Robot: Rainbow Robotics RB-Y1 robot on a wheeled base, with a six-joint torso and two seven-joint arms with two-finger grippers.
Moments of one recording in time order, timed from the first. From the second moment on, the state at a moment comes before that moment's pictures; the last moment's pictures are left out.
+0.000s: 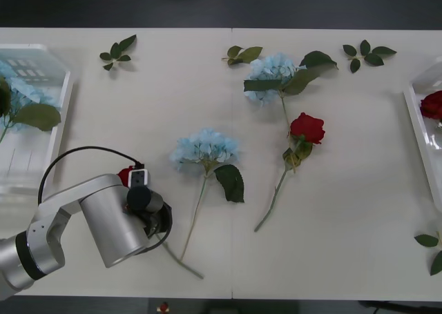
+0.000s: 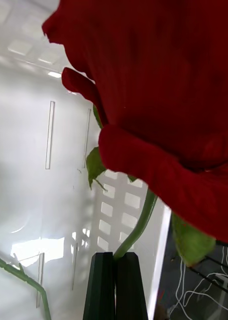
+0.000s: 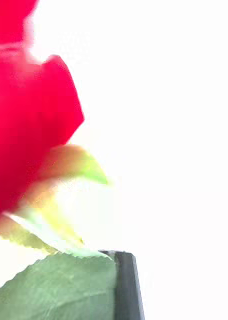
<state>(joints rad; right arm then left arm) -0.79 -1.21 0.81 -1.01 -0.63 0.92 1.37 -0.38 0.70 -0.91 -1.86 0.33 1.30 -0.38</state>
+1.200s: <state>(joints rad) -0.78 -1.11 0.81 -0.78 -0.66 0.73 1.42 -0.38 0.69 -0.16 -2.26 0.71 1.73 -1.33</state>
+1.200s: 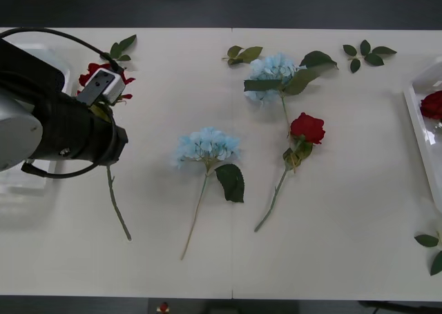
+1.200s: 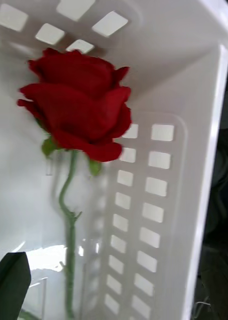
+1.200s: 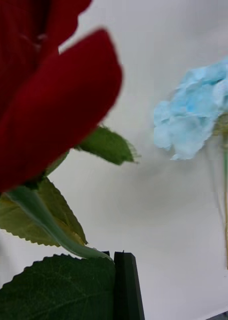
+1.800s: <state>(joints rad) -0.78 -1.27 0.80 -1.23 -1.33 0.76 1.70 -0.40 0.60 -0.07 -2.03 1.35 1.23 -1.71</state>
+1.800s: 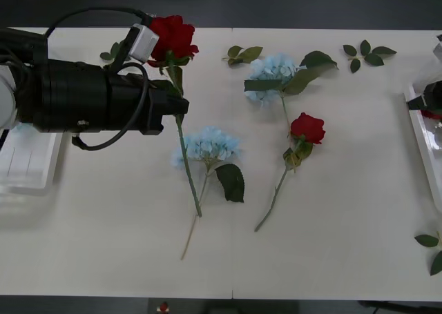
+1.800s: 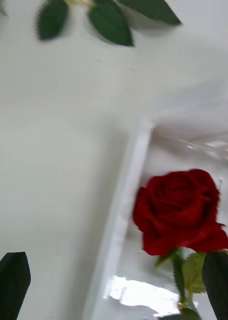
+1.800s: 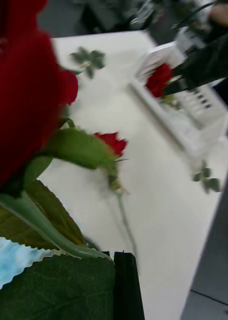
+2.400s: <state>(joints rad) -0.70 -1.26 0.59 -1.44 -2.17 0.89 2.33 -0.60 0.60 -0.13 -1.59 1.92 1.18 -2.30</state>
